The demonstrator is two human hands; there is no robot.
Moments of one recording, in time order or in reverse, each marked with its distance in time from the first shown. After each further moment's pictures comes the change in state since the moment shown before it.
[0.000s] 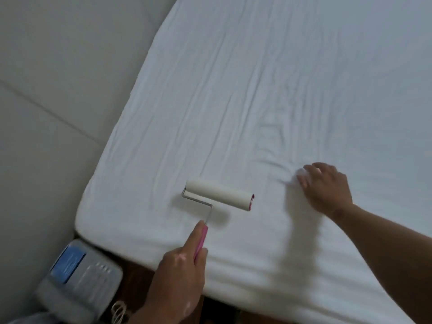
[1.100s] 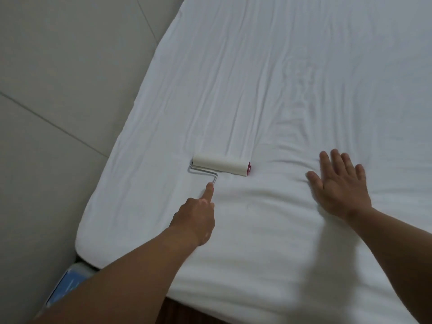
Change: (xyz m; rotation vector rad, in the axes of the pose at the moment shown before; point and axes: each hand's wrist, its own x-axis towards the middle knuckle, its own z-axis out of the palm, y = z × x) left_hand 0.162 -0.053 0.024 0.623 -0.174 0.090; right_hand 0.004 -0.032 0.063 0.014 -0.074 0.134
